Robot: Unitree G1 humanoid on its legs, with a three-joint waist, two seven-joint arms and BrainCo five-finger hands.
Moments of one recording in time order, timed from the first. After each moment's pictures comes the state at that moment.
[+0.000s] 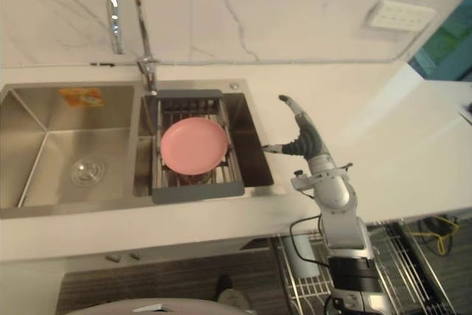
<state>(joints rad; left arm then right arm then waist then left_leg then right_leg) 0.13 0.20 -0.02 1.05 -0.23 0.25 -0.14 -0.13 -0.47 -0.12 -0.08 -0.24 -0.14 0.15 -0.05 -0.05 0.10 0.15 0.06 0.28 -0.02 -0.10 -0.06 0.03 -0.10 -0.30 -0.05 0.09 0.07</state>
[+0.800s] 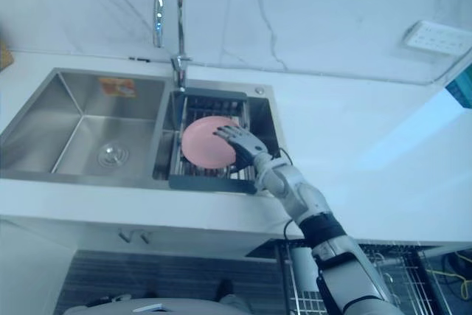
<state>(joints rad) 0.14 0.21 -0.01 1.00 -0.21 0.25 -0.19 -0.47 -0.53 0.38 0.41 -0.80 -0.36 0.04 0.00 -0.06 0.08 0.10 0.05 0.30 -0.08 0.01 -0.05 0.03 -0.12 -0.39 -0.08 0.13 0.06</state>
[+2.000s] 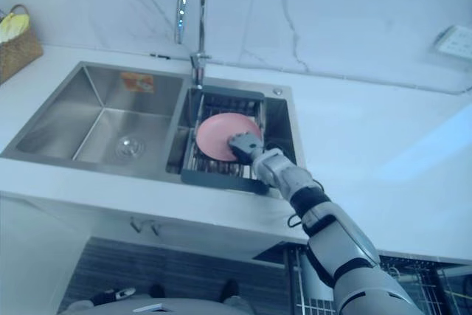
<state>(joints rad) 0.11 0.20 -0.02 1.00 -0.20 0.23 -0.20 -0.69 -0.51 0.57 0.77 -1.03 -0.28 -0.12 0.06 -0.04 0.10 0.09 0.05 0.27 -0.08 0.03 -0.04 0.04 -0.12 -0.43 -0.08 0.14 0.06</state>
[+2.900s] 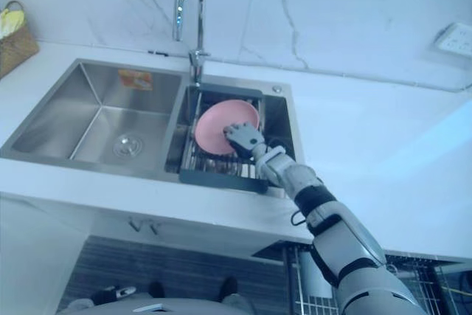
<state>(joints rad) 0.11 0.20 -0.01 1.00 -0.17 0.20 -0.22 -0.69 -0.56 0.57 0.72 -1.11 -0.35 -0.38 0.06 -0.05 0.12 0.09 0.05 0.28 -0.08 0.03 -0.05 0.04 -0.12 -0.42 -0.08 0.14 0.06</state>
